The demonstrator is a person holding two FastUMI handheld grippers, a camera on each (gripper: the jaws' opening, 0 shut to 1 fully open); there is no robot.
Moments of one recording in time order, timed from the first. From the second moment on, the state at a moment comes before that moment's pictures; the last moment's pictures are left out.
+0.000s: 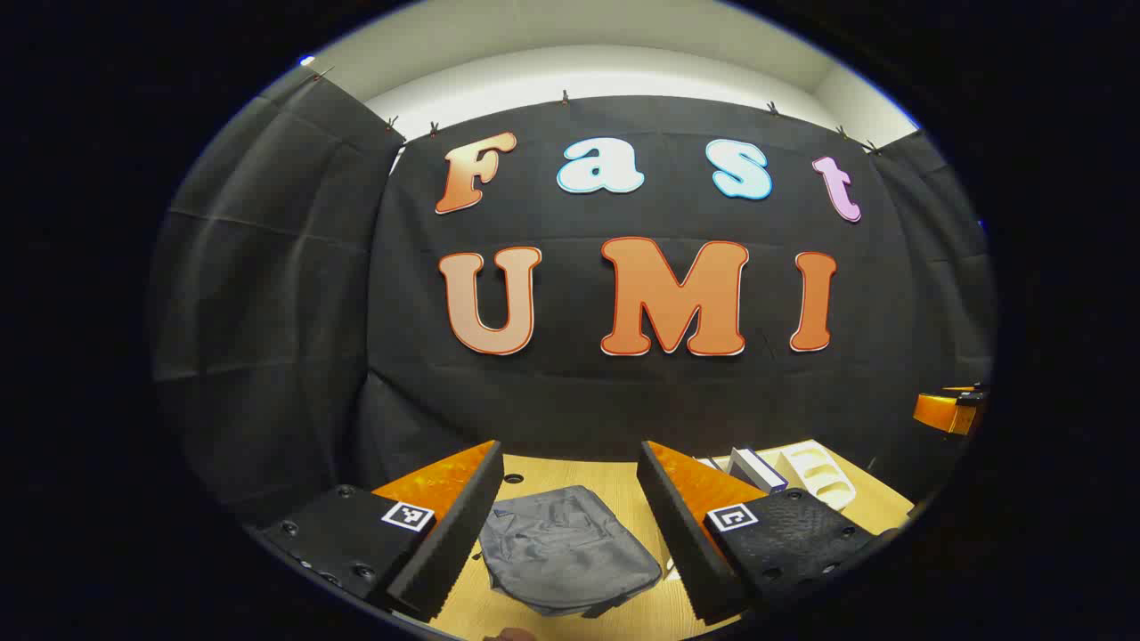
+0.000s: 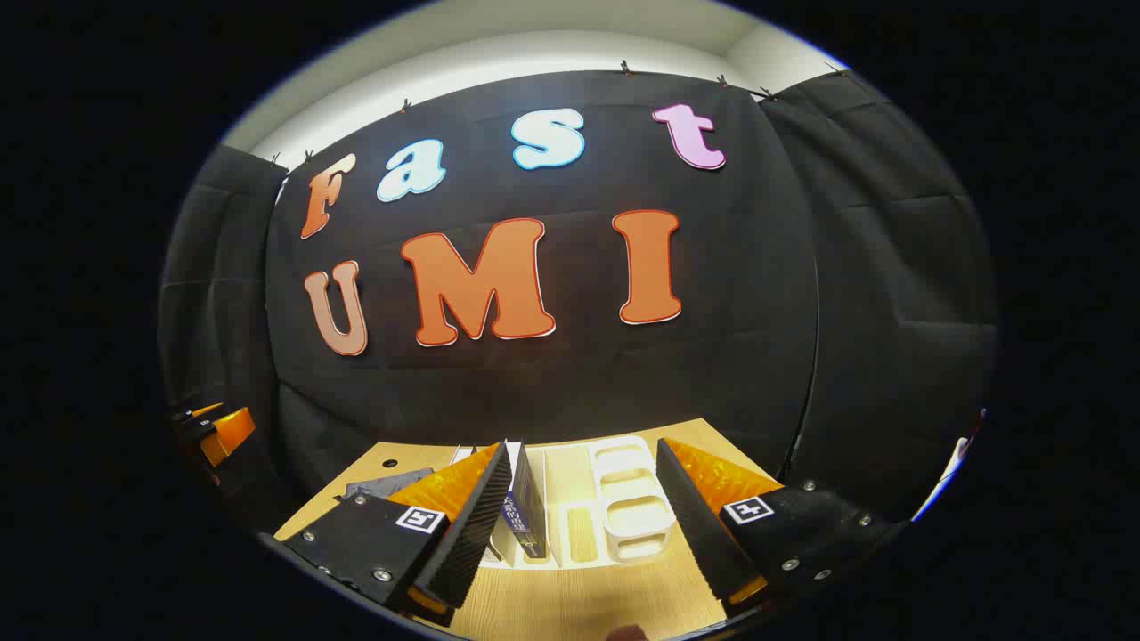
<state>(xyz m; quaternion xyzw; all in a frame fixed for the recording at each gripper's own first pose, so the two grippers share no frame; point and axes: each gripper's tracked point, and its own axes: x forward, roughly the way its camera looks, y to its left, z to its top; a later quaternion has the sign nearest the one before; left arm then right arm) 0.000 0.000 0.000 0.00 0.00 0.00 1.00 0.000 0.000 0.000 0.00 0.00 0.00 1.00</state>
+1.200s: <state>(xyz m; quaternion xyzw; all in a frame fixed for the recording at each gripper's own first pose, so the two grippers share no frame) -0.014 0.012 -0.013 0.03 0.01 0.01 1.00 -0.017 -0.005 -0.001 -0.01 0.00 -0.01 1.00</state>
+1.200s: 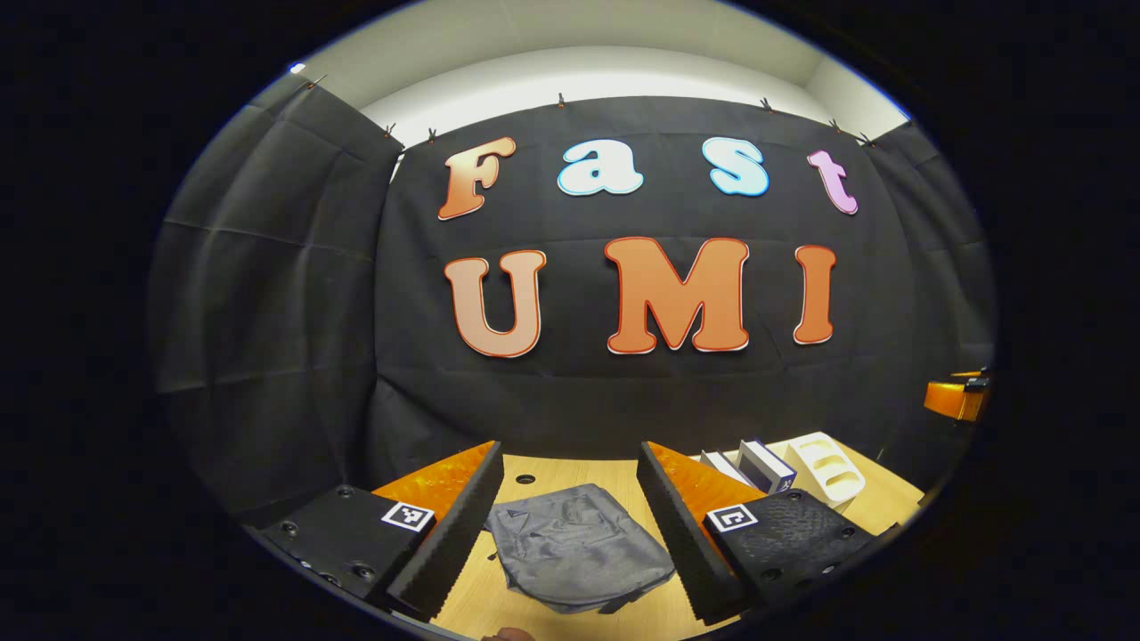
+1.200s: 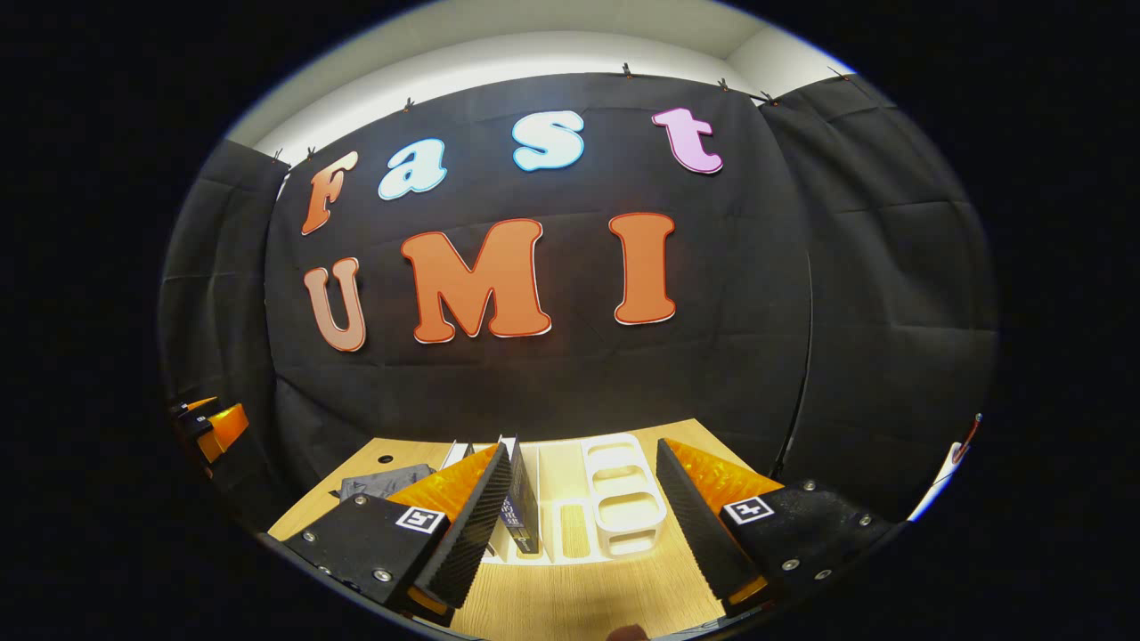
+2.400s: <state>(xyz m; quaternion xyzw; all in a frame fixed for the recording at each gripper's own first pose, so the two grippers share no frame) 0.036 -0.041 -0.346 0.46 0.18 -0.08 0.86 -0.032 -0.086 -0.043 -0.03 0.05 -0.11 0.99</state>
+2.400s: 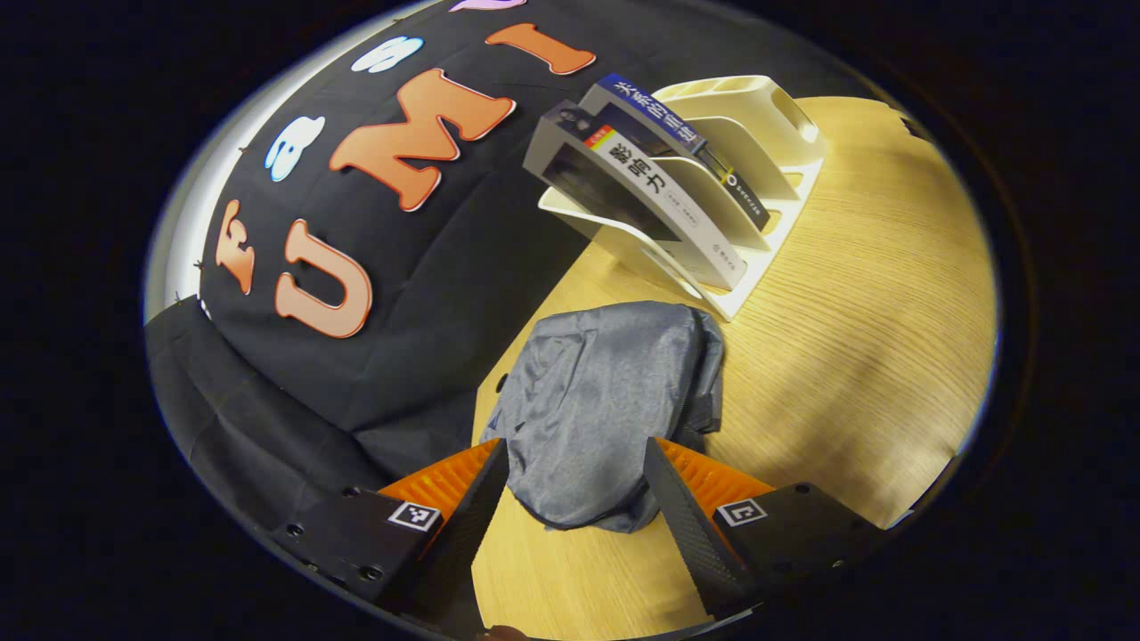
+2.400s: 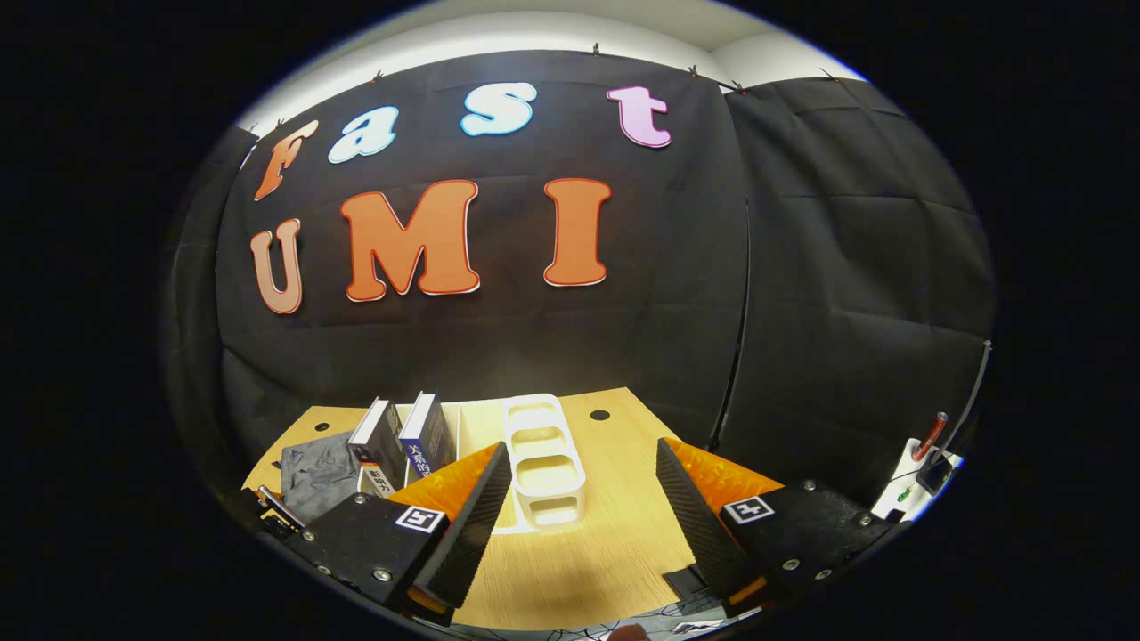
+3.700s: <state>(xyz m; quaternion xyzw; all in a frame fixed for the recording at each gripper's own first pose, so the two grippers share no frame) 0.082 -0.051 -0.383 0.48 0.27 -0.12 0.83 -0.018 -0.104 -0.059 -0.02 0.08 -0.13 0.99</state>
